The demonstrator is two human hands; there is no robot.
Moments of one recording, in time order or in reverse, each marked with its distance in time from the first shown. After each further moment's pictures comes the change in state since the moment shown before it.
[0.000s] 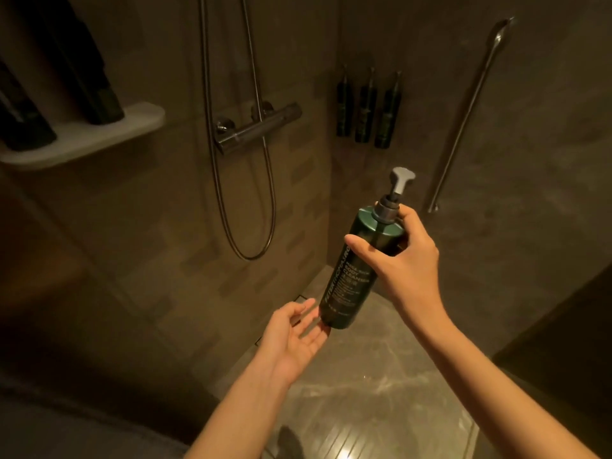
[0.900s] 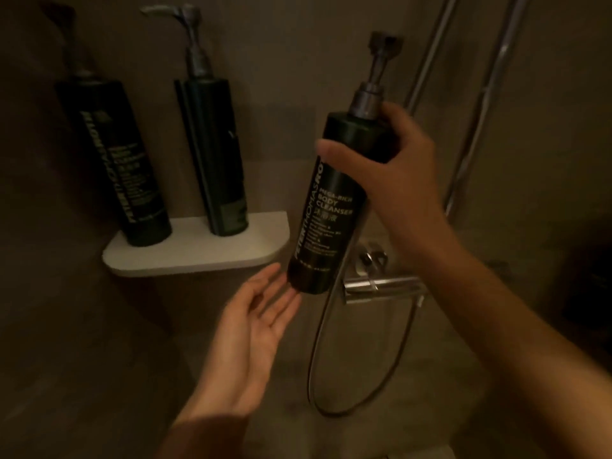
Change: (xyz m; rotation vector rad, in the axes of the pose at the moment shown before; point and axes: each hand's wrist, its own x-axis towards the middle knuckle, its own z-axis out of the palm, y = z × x) left_hand 0.048 0.291 0.089 -0.412 0.165 1.063; right_hand 0.352 -0.085 0.287 0.625 -0.712 -0.348
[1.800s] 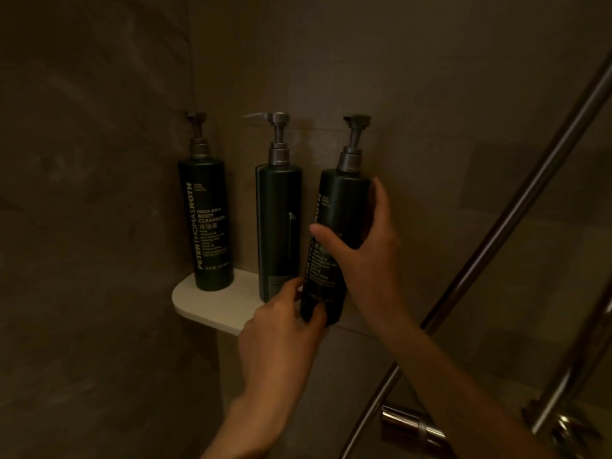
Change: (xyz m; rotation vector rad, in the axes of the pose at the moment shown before) left_hand 0.065 0.009 0.060 1.527 0.693 0.808; right_hand 0.067 0.075 0.064 0.123 -0.311 -0.049
